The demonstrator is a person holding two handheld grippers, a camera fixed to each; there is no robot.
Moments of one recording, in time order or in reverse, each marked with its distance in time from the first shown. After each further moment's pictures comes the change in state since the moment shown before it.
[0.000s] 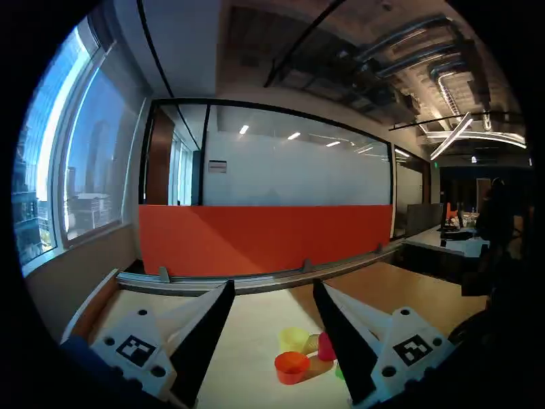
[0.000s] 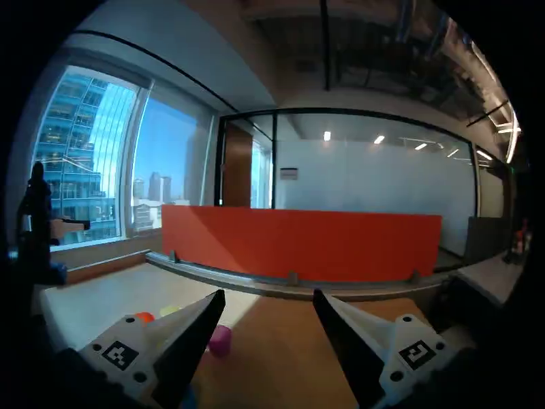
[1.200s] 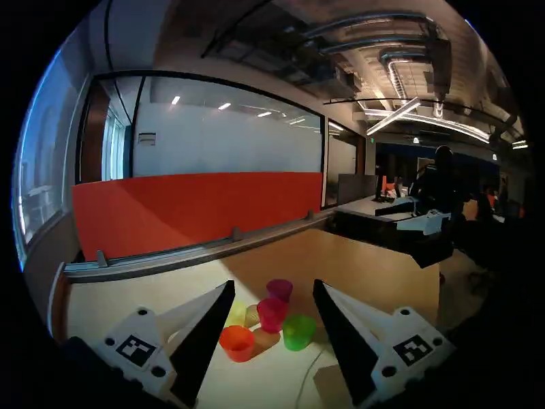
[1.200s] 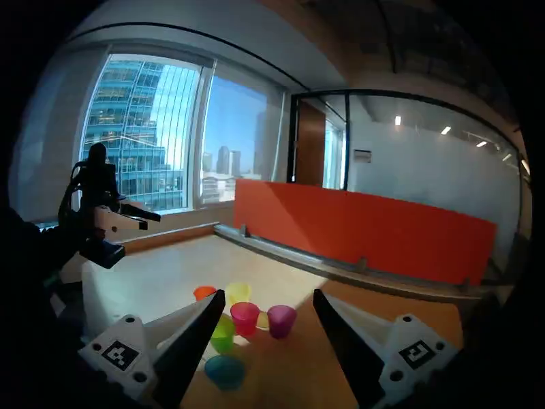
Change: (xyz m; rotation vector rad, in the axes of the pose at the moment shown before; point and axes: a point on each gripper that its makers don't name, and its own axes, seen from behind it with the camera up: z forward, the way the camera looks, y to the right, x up) left arm -0.050 0.069 -0.010 -0.369 -0.160 0.033; right arm -0.022 -0.081 -0.019 0.333 -0.138 -0.074
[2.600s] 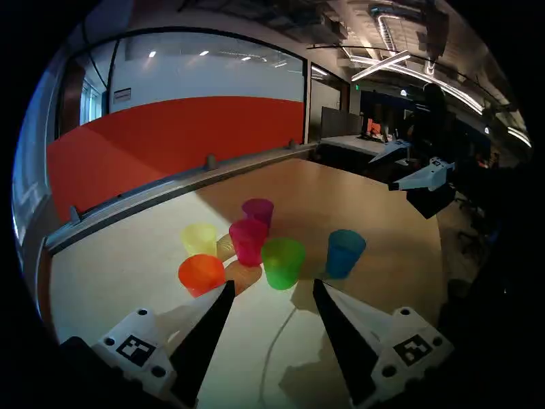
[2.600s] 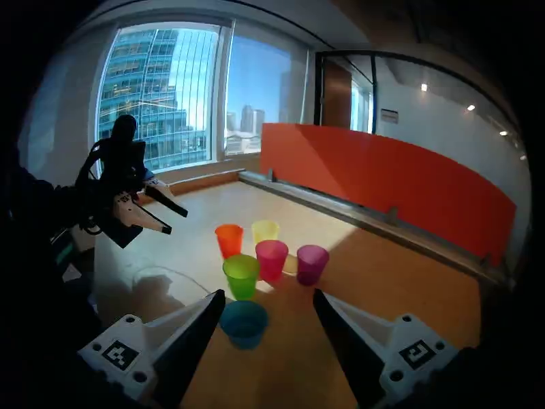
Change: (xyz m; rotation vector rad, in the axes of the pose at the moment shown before) left arm -0.142 0.029 0.036 -0.094 -0.291 0.045; right arm -0.112 -0.035 0.009 0.128 -0.221 -0.018
